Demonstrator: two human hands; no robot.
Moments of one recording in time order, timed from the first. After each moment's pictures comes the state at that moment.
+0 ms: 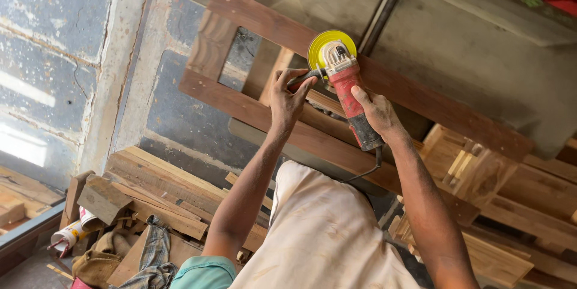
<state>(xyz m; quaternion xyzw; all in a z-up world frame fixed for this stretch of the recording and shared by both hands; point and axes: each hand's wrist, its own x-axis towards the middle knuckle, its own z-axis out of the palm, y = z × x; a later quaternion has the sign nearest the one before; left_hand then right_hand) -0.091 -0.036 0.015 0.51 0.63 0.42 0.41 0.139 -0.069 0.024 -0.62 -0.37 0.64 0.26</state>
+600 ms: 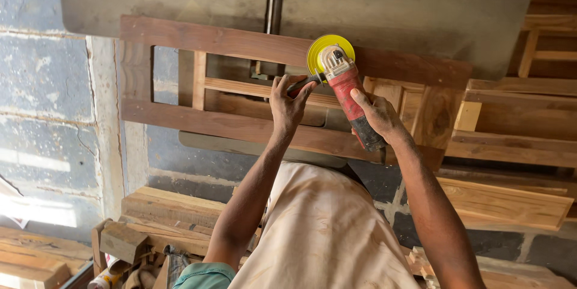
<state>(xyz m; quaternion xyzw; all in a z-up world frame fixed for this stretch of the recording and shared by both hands) 0.089 -0.128 0.009 0.63 0.59 0.33 0.39 0.305 -0.219 0.005 -0.67 -0.25 0.63 0.31</state>
